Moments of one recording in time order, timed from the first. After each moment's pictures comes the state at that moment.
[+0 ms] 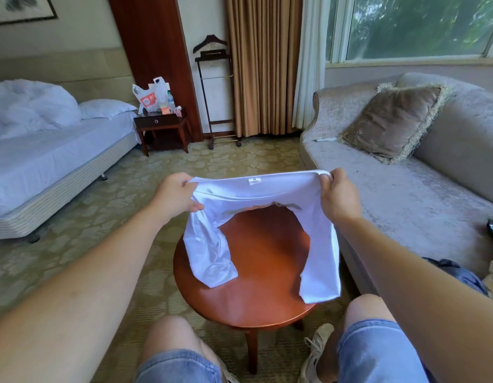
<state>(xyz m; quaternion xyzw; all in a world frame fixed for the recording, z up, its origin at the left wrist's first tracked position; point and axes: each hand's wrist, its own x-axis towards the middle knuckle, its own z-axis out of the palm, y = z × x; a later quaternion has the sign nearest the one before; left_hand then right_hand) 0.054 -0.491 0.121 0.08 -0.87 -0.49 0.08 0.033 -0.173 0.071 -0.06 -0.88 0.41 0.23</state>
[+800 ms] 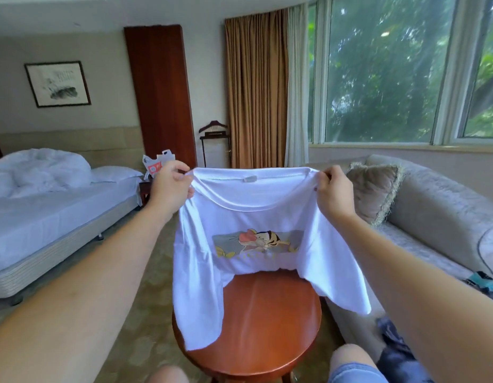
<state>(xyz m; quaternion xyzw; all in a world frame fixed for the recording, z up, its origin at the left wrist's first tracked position) 0.125 -0.478 0.258 -0.03 -0.76 -0.55 0.33 0.116 -0.168 0.228 0.02 -0.78 0.49 0.39</state>
